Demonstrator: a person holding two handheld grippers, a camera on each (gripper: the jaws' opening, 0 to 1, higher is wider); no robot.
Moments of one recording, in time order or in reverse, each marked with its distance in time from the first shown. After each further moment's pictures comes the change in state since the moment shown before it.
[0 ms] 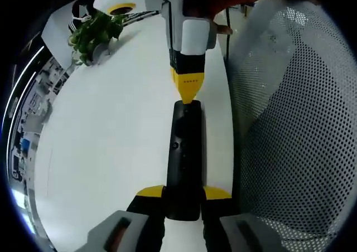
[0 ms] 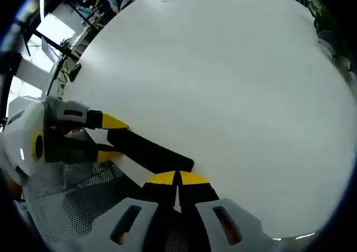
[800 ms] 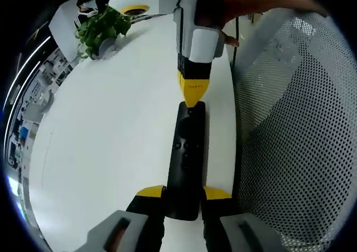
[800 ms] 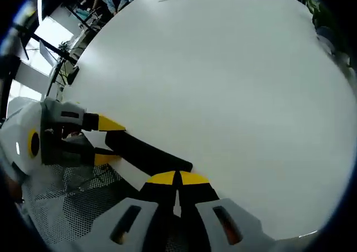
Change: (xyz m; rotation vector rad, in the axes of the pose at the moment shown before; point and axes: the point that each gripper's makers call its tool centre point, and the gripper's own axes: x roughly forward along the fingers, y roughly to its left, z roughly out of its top) left arm 0.001 0.003 -0.001 -0.096 -0.025 -0.014; right arm 0.004 -0.008 0.007 0.023 -0.018 0.002
